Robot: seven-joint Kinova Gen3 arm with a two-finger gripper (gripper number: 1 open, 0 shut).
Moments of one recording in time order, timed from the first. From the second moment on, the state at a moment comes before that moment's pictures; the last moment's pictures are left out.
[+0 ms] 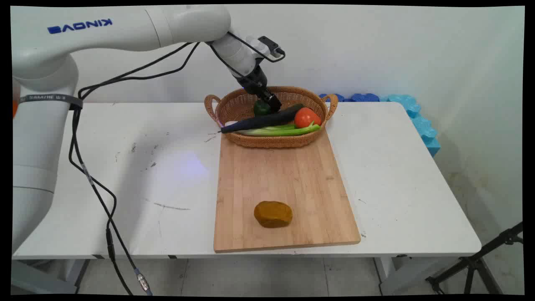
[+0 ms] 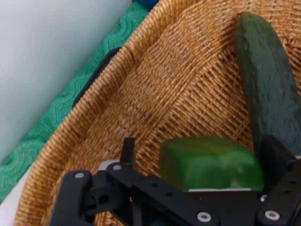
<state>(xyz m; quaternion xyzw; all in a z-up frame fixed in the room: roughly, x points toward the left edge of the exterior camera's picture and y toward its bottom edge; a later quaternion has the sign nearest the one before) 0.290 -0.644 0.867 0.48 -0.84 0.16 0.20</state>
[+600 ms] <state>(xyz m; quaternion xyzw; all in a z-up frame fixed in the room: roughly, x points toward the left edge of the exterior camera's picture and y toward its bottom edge) 0.276 -0.626 0.929 0.45 -0.84 0.17 0.24</state>
